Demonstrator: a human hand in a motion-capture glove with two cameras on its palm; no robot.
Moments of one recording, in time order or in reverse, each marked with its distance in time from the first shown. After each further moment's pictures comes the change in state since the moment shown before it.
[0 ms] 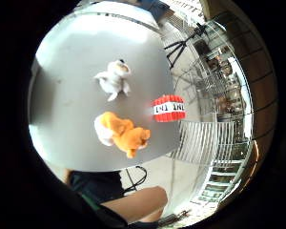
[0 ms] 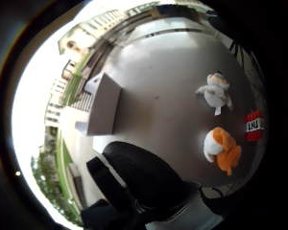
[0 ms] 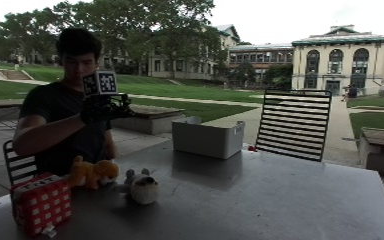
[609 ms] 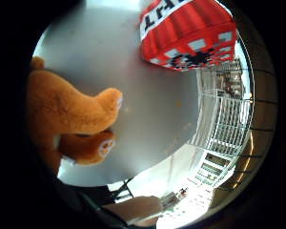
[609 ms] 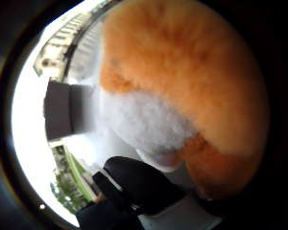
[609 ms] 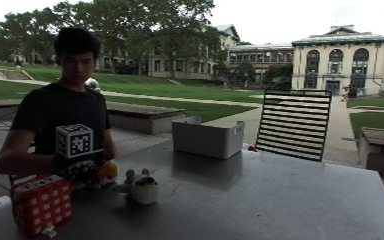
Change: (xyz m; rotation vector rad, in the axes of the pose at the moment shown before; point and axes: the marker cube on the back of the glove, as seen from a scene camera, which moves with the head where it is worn) arm 0.109 0.078 0.174 -0.306 -0.014 0.178
